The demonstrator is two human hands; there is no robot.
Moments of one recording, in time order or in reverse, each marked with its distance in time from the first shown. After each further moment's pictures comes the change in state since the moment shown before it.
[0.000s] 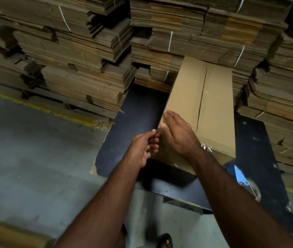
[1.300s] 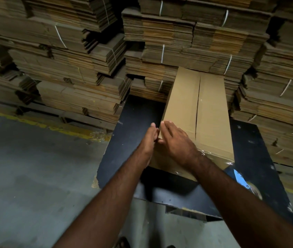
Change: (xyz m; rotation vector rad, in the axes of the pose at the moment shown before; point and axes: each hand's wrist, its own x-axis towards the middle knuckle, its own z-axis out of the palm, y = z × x) left_hand -0.004 0.029 0.020 0.372 -0.178 0.219; right_hand 0.002 -0.006 0.006 -0.316 -0.132 -0.036
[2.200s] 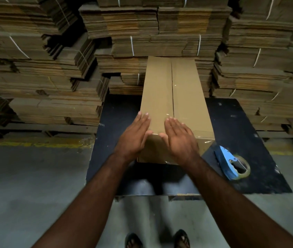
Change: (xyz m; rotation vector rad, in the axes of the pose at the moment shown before) left_hand 0.022 -0.013 -0.009 1.273 -0.064 0.804; right_hand -0.057 0.036 0.022 -0.001 0.188 0.311
